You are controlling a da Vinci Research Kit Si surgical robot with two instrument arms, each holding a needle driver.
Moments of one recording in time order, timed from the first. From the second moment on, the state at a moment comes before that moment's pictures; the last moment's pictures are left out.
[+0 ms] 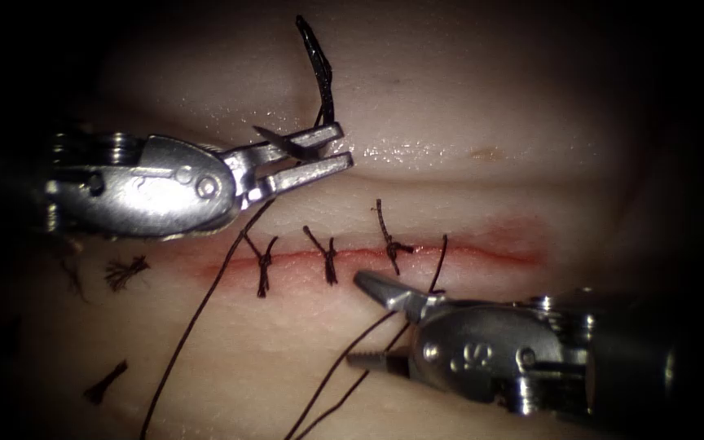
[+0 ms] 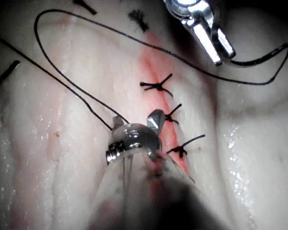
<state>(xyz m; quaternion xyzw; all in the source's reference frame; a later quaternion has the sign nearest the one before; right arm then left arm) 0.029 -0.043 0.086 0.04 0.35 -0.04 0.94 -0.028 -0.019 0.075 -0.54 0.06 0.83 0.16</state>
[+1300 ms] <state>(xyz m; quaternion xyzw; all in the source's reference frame) 0.026 -0.044 0.086 0.07 0.26 -0.06 0.96 -0.028 -0.019 0.075 -0.54 0.05 0.83 0.17</state>
